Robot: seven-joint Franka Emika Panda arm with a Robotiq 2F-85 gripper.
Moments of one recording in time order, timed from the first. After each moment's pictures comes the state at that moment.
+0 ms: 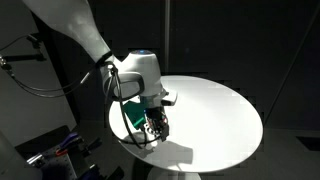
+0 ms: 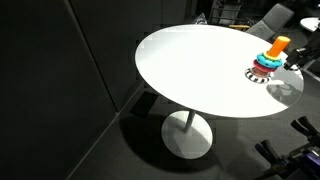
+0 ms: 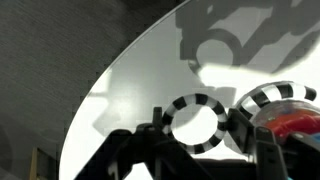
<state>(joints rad) -0.22 0.21 -0.18 -2.52 -0.03 2.84 -0.09</state>
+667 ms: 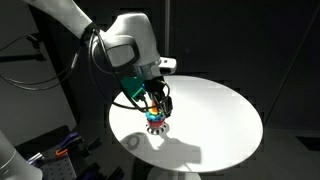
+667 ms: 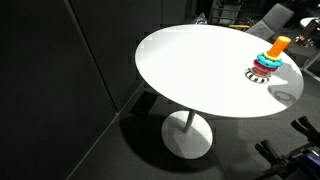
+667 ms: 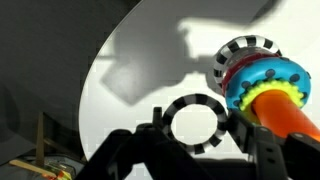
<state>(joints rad) -0.20 -0.04 -0.19 -2.53 -0.12 2.72 -0.06</state>
